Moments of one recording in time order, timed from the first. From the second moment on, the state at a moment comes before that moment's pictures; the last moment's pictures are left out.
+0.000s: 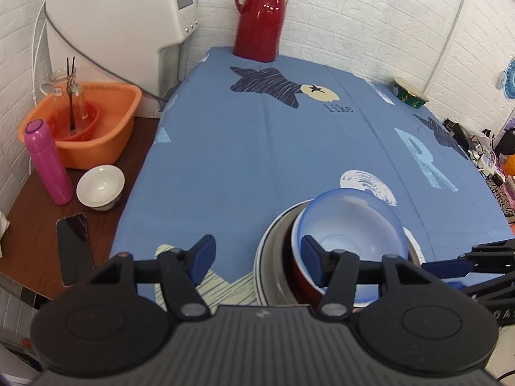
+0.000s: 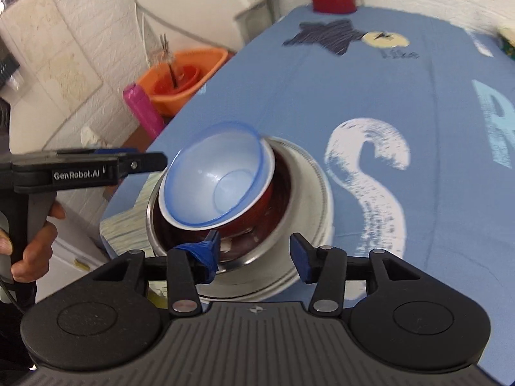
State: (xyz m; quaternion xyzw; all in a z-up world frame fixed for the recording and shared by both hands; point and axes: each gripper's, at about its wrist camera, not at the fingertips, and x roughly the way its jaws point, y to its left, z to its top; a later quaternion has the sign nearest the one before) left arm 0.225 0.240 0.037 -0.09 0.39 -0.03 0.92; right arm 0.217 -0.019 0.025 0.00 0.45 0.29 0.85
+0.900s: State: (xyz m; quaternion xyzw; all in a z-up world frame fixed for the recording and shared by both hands) left arm 0.109 0.091 0.033 -0.06 0.27 -0.03 0.96; right arm 0.095 -0.115 0.006 0.18 0.18 0.09 0.96
